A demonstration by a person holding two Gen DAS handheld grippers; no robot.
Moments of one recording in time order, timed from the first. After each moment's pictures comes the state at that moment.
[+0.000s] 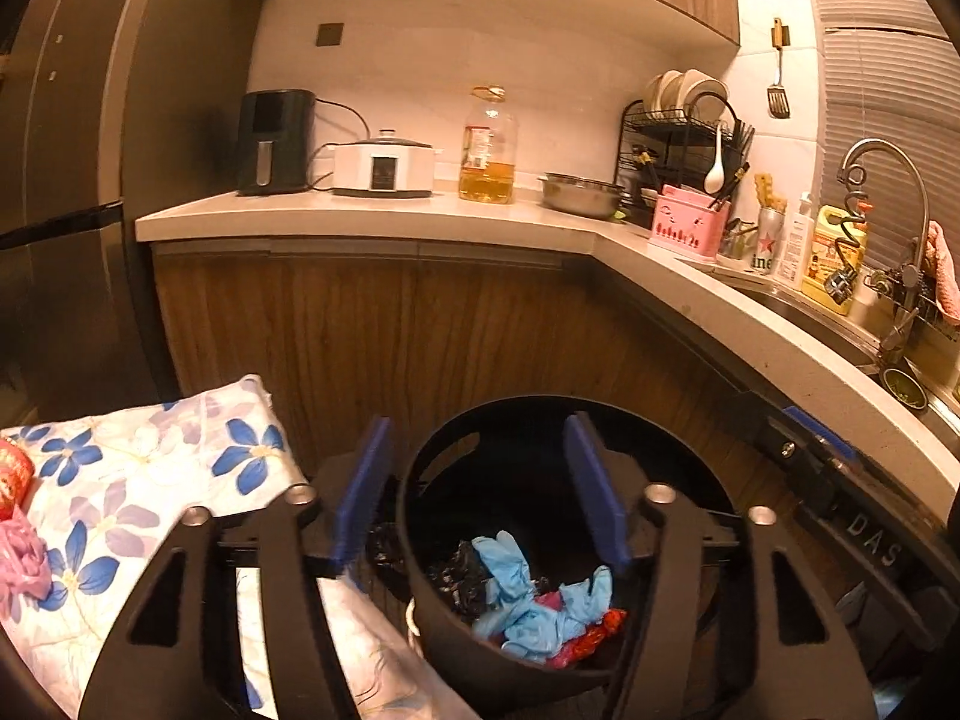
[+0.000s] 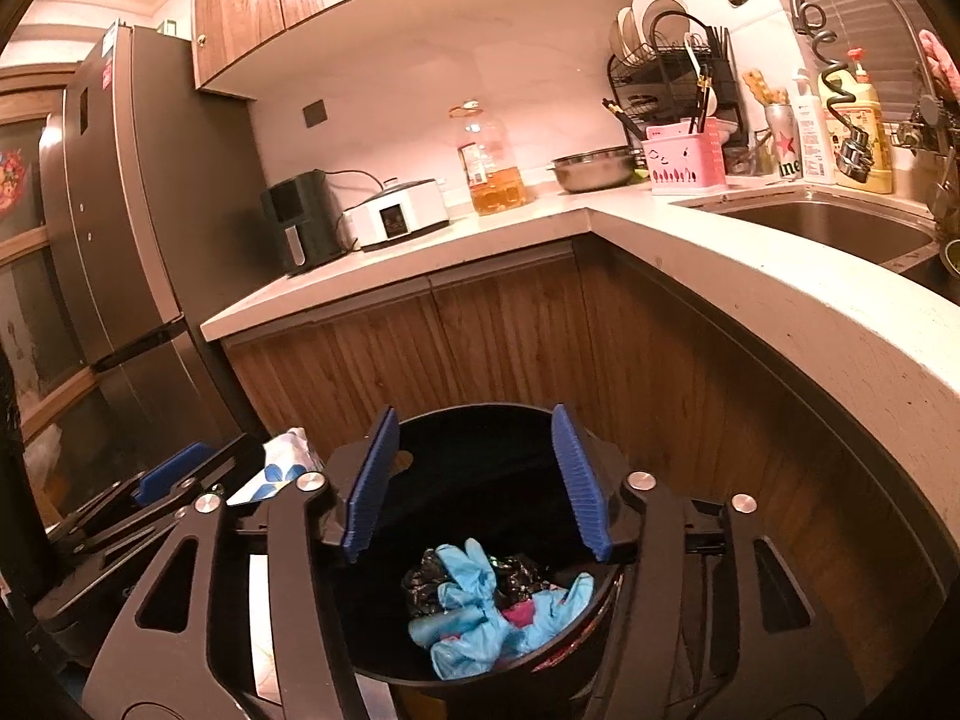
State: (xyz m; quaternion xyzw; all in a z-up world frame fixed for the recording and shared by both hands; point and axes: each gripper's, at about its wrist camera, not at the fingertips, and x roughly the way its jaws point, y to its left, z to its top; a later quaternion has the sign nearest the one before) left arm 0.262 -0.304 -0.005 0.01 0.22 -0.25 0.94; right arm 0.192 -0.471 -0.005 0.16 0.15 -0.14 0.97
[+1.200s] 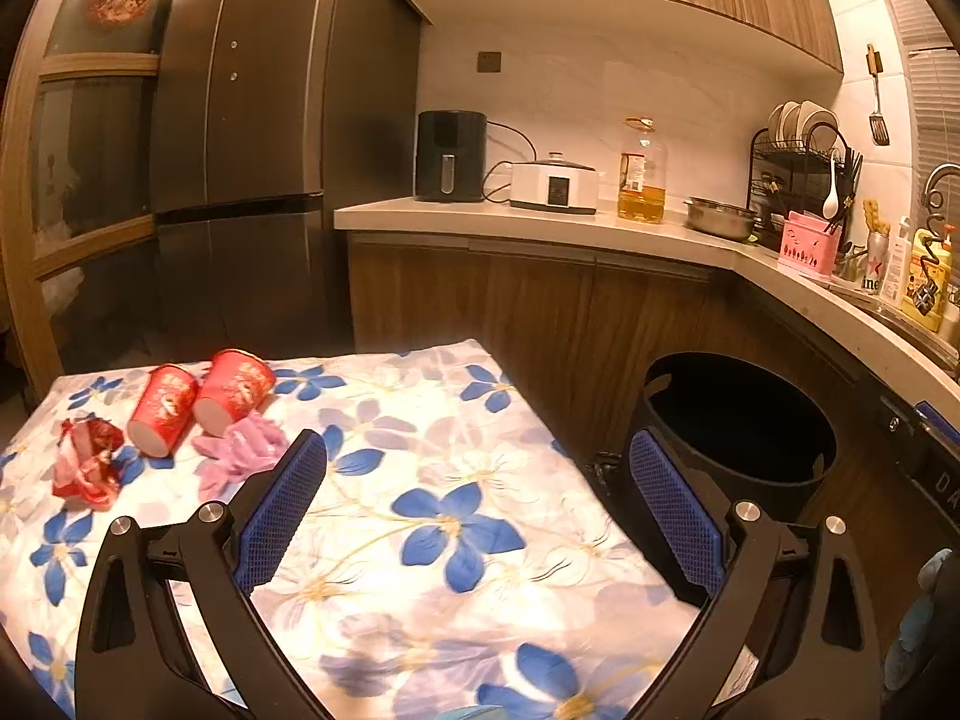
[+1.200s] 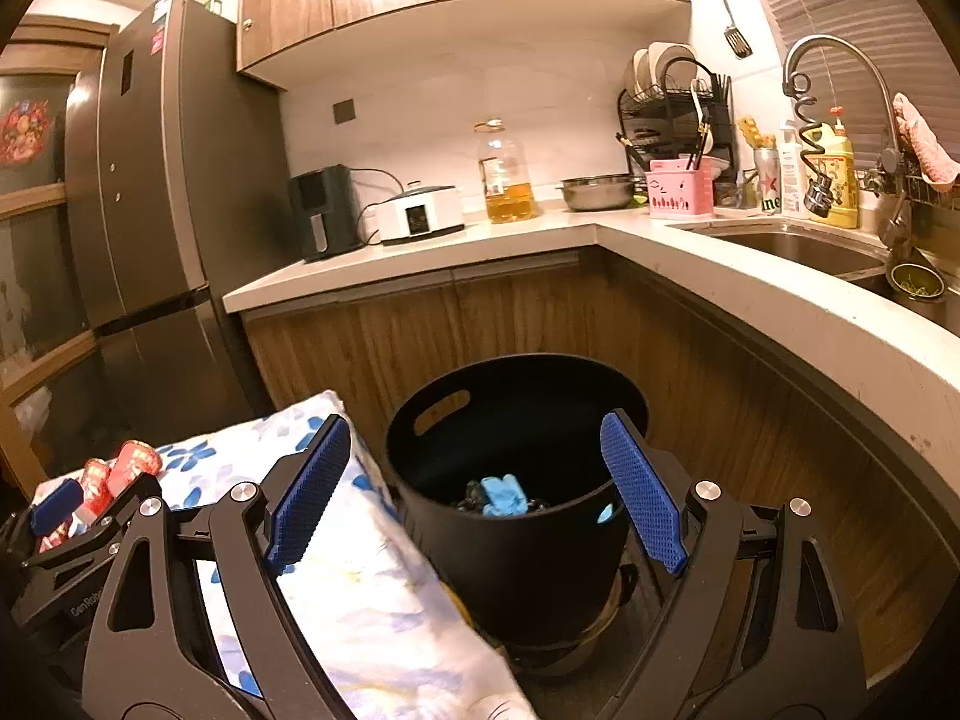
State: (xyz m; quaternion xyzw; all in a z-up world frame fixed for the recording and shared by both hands) left arm 0.163 -0.158 -0.001 0.00 0.20 -0.08 0.98; right arm 0.115 -0.355 0.001 0.11 0.14 -0.16 0.97
